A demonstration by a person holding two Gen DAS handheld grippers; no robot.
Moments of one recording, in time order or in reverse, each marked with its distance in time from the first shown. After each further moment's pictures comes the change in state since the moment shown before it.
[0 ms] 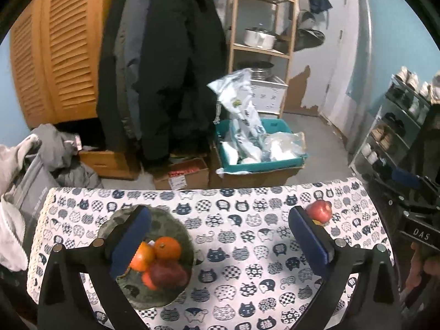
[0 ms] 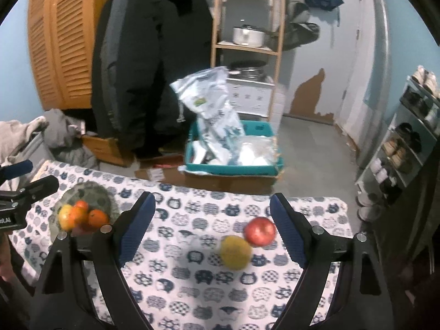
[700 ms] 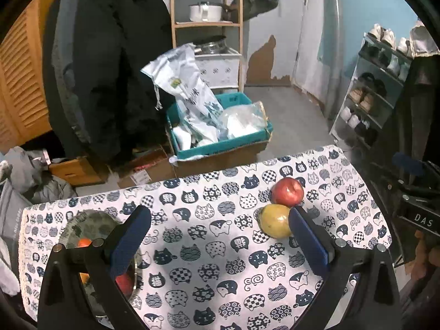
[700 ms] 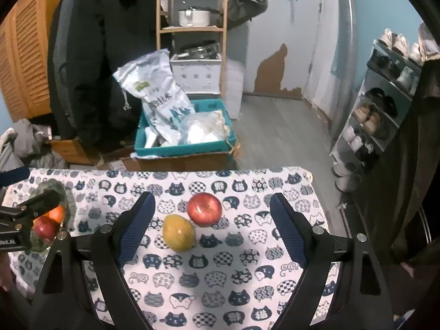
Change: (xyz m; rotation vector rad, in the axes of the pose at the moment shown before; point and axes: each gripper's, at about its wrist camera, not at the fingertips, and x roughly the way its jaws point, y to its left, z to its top) left arm 0.056 -0.108 -0.009 0.152 0.102 -0.078; right arm 0.014 -0.091 -0.039 0.116 0.075 -0.117
